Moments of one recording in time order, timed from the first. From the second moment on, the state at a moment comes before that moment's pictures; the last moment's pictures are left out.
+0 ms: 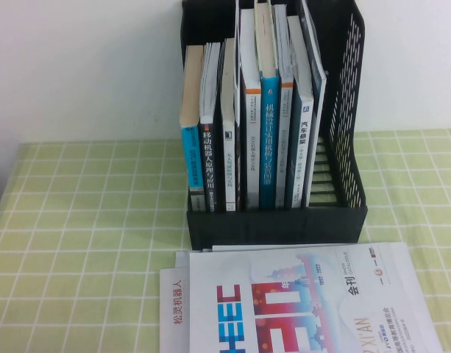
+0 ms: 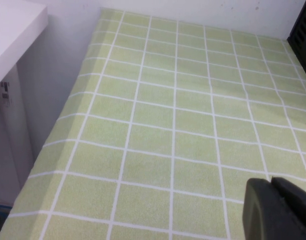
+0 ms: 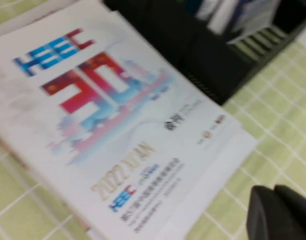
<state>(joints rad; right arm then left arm) 0.61 0.46 -0.46 -0.08 0.72 -0.24 -0.03 0.05 0.02 0.01 0.36 -0.25</state>
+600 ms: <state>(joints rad) 0.06 0.06 -0.14 0.07 0.31 -0.24 -0.03 0.05 0.02 0.01 0.36 -0.26</state>
